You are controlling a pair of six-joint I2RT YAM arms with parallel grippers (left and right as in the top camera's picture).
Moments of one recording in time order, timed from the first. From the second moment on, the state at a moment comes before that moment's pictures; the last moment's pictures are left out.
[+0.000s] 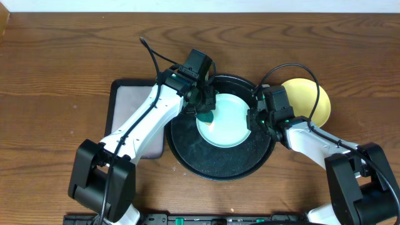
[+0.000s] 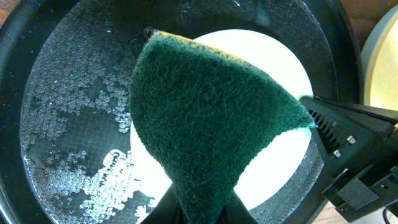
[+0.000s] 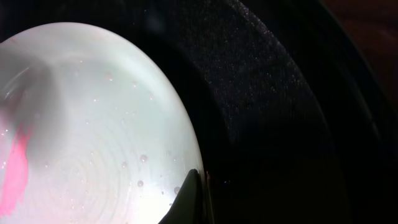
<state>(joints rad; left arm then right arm) -0.50 1.76 1.37 -0.84 0.20 -0.55 0.34 1.68 0.73 -0.02 -0.15 0.24</state>
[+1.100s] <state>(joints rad) -0.63 1.94 1.29 -0.70 -0.02 -0.70 0.34 1.68 0.73 -0.02 -0.16 0.25</state>
